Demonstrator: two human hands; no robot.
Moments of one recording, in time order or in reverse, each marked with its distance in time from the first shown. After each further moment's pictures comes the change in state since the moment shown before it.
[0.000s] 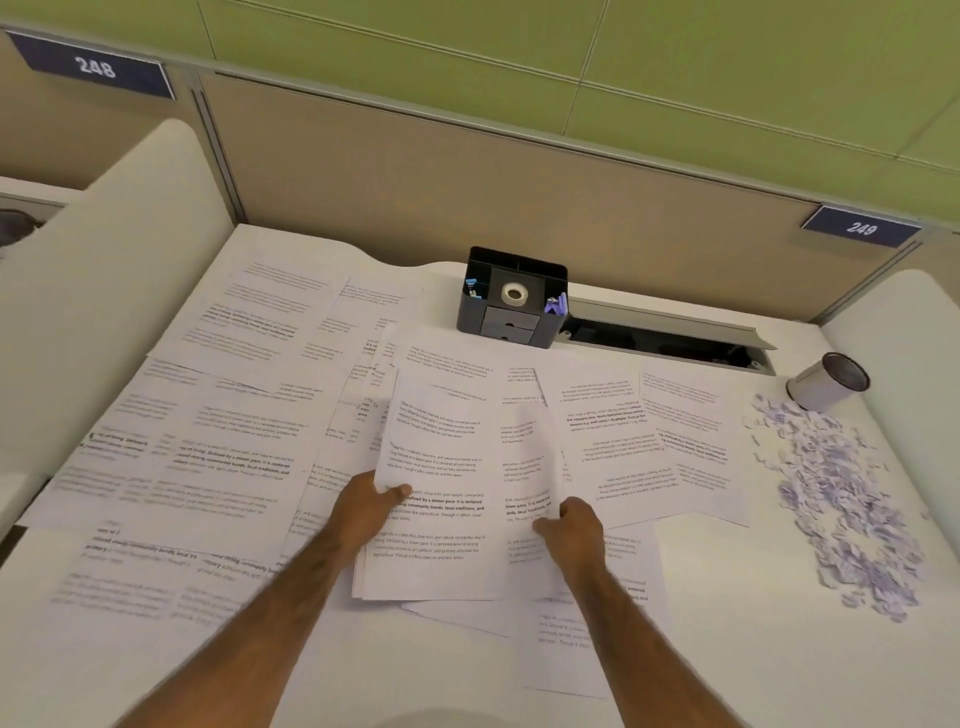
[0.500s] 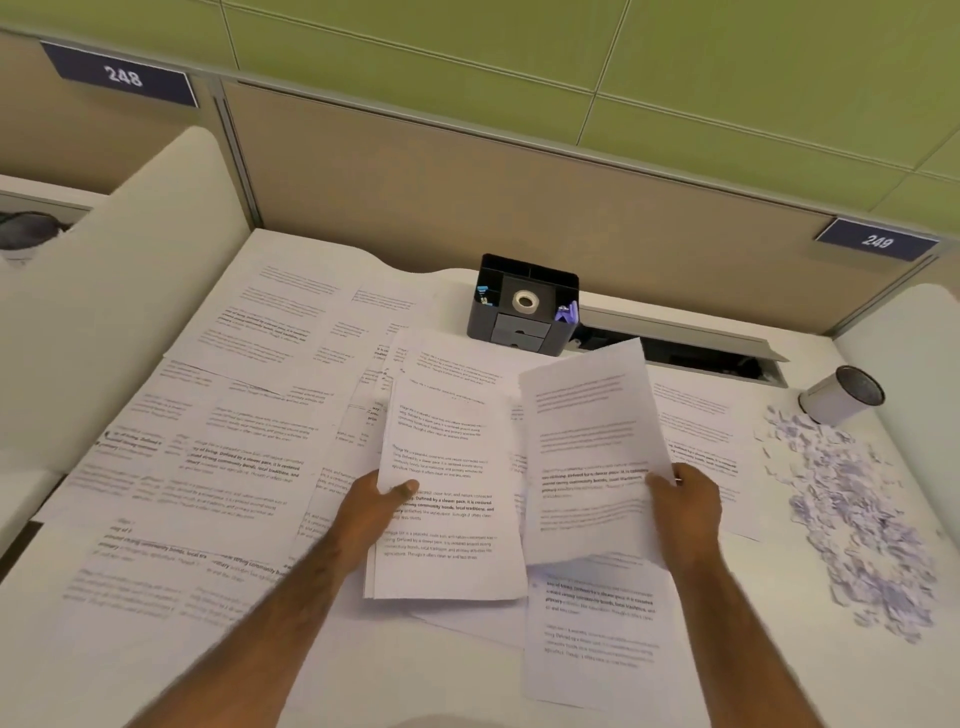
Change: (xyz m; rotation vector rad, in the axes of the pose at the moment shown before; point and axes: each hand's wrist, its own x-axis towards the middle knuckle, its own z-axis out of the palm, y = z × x) left_hand -0.006 0.002 -0.007 -0.164 0.002 -0.024; right_hand 0.013 -0.009 -0.104 0.261 0.382 -0.174
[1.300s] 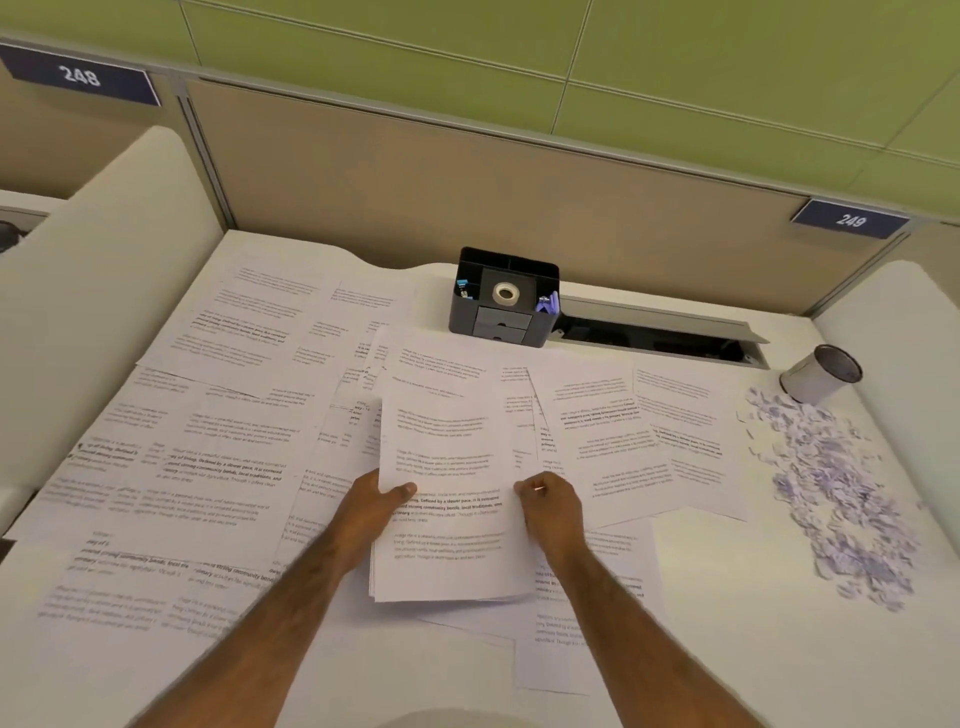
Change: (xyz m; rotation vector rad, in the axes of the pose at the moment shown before) left_hand 0.002 0.001 0.013 -0.036 -0.090 0.002; right_hand -0.045 0.010 0.109 -0.062 -0.381 0.028
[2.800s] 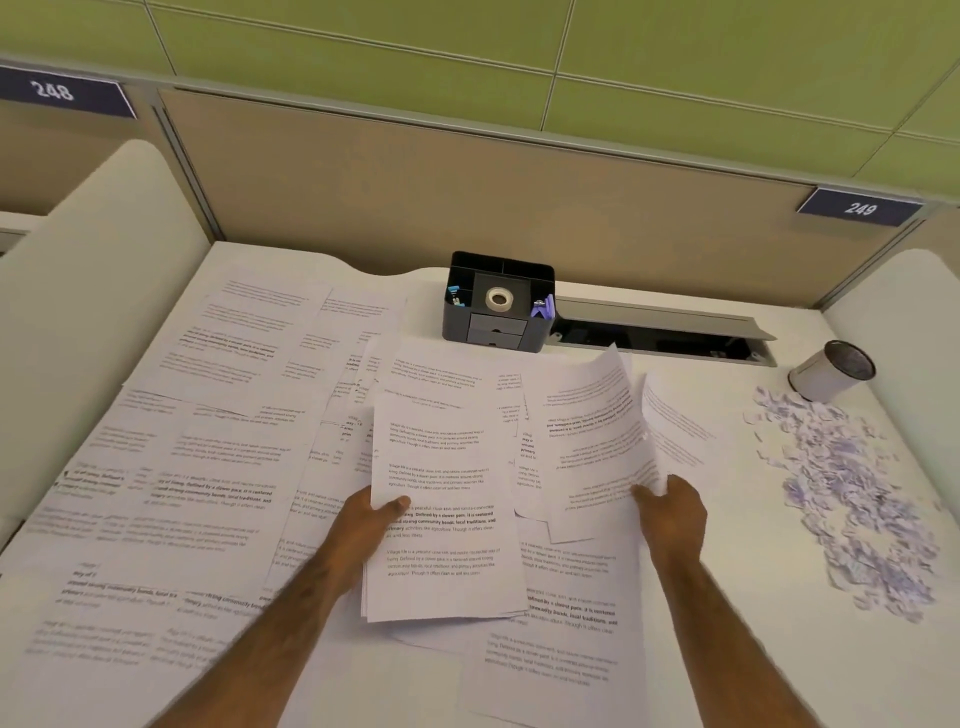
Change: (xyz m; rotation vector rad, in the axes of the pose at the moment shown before) left_hand 0.014 -0.004 0.004 -0.016 0.032 -0.038; right_hand 0.046 0.049 -0.114 -0.021 0.362 0.125
